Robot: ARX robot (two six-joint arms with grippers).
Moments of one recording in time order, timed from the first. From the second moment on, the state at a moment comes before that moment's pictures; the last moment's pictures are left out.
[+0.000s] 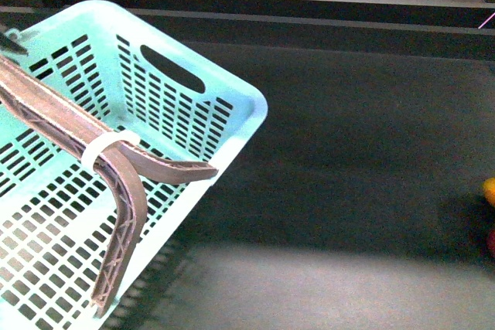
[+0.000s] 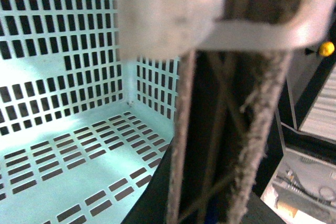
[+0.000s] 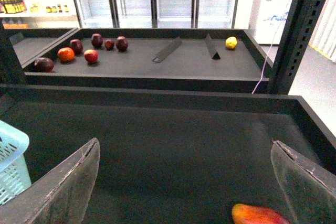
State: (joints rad) left arm -0.15 1.40 0.74 -0.08 0.13 -1.13; right arm 0.00 0.01 0.02 0.00 0.00 -0.01
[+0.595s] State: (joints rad) left arm -0.67 1.42 1.03 -0.16 0.07 -1.17; right arm 0.00 0.01 0.02 0.00 0.00 -0.01
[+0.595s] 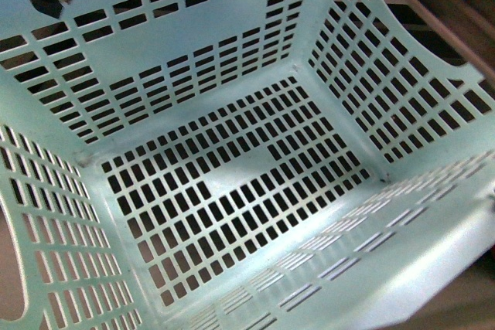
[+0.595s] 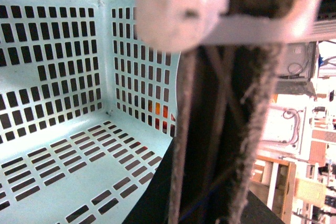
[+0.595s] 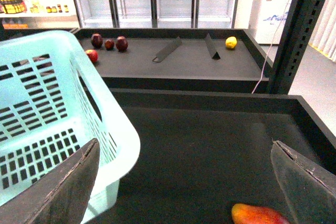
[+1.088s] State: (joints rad) left arm -0.69 1.42 1.03 -0.17 0.05 -1.16; right arm 0.00 0.01 0.02 0.00 0.00 -0.01
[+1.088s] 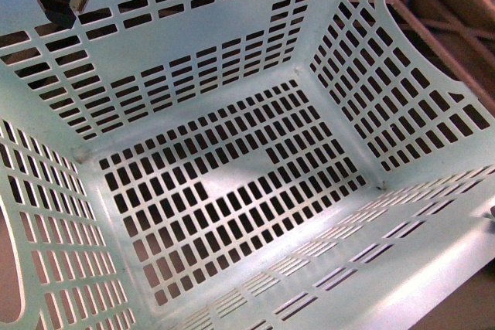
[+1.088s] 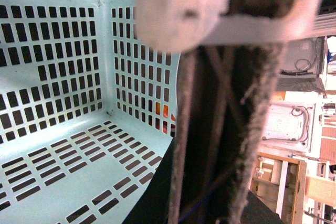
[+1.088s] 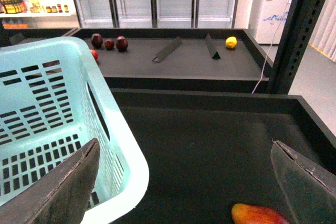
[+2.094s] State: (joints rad) left arm -0.69 1.43 1.03 -0.17 0.06 -1.15; right arm -0.31 1.19 0.25 0.22 0.16 0.21
